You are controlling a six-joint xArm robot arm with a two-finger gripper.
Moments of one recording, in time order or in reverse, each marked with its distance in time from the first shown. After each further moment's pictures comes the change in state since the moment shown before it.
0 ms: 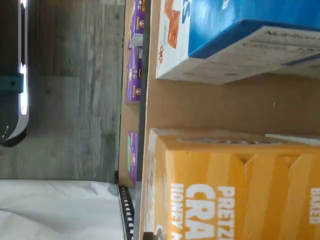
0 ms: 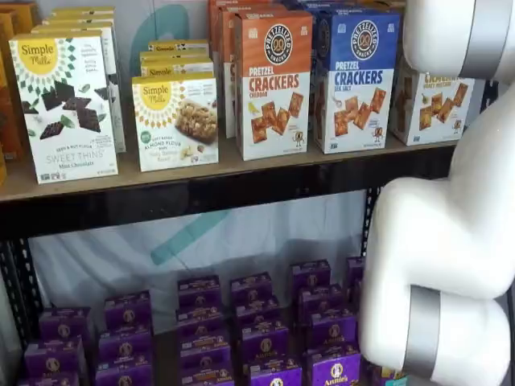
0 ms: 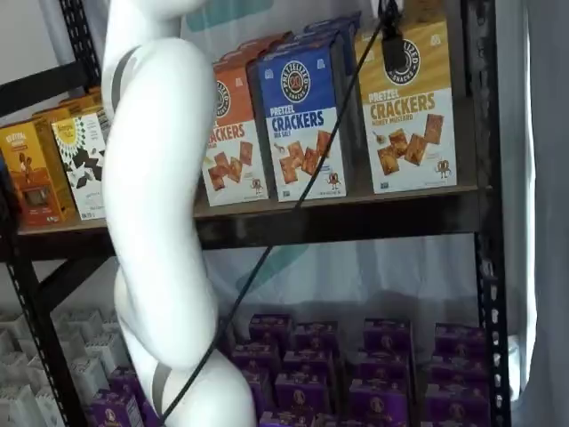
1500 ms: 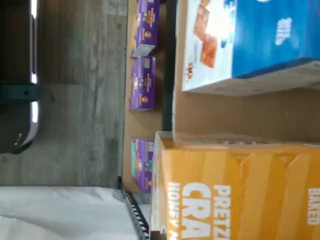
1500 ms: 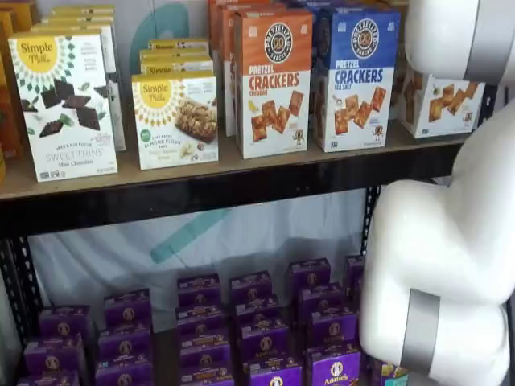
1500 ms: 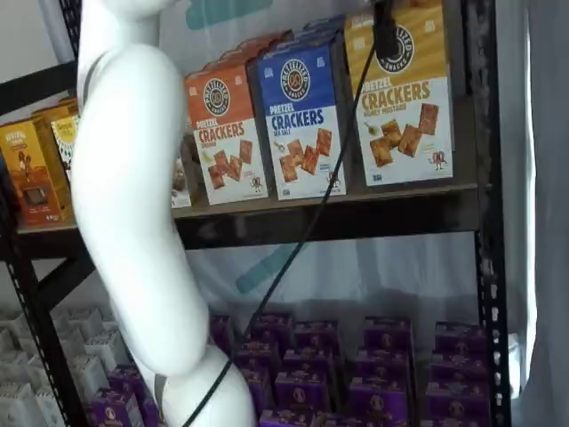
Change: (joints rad) arm -0.078 -0.112 0.051 0.050 0.051 -0.056
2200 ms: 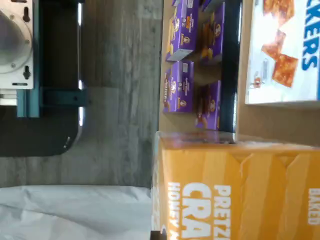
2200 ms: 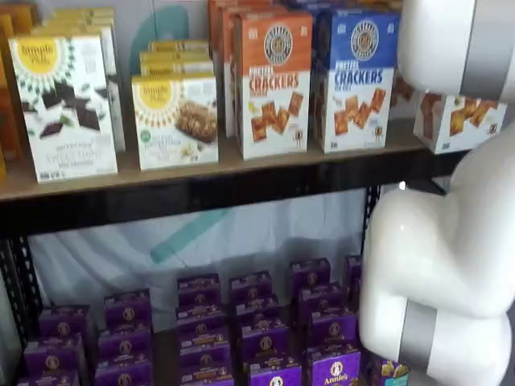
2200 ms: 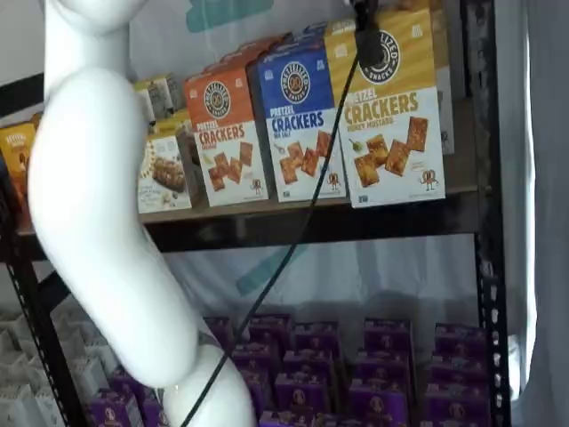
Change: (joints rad) arm -0.064 -0.155 0.104 -0.030 0.094 -0.067
